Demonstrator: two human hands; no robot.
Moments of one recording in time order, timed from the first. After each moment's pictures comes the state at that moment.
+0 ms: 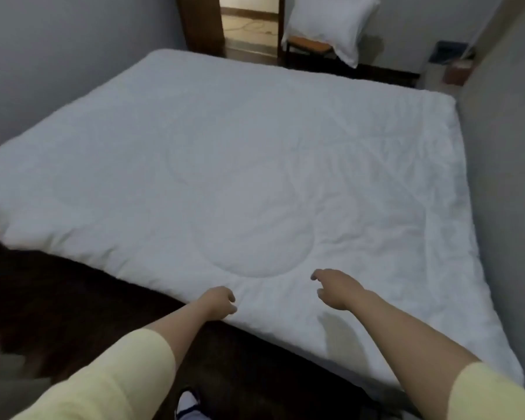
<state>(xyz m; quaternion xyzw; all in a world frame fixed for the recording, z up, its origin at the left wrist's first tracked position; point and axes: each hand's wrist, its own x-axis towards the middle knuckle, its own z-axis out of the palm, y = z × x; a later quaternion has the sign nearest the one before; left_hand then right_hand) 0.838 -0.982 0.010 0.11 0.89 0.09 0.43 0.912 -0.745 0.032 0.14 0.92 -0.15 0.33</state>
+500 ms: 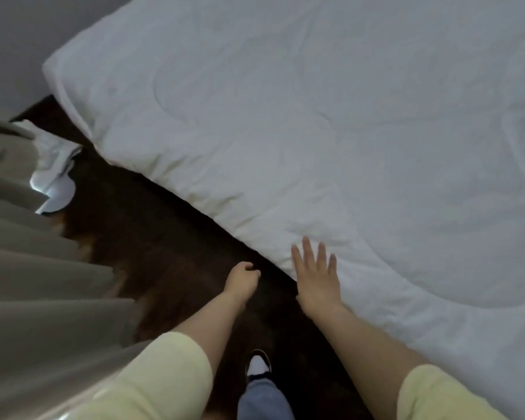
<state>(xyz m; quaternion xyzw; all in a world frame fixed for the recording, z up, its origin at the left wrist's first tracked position) 0.720 -1.243 -0.162 -0.34 0.75 0.45 0.33 0.741 -1.098 -0.169 -0.03 0.96 0.03 0.29</state>
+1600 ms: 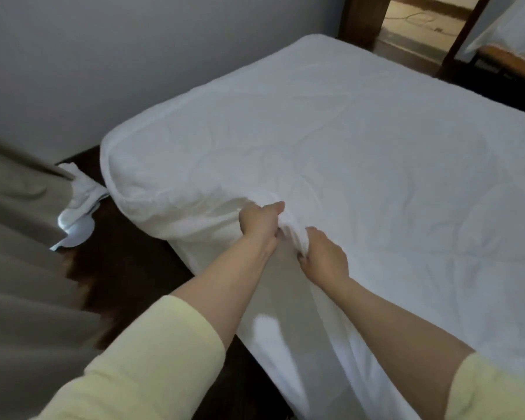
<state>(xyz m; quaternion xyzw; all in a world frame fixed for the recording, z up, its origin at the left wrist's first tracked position) 0.483 -1.130 0.061 -0.37 0.56 0.74 0.04 0.518 -1.013 0.023 -0.02 0.97 -0.17 0.15</state>
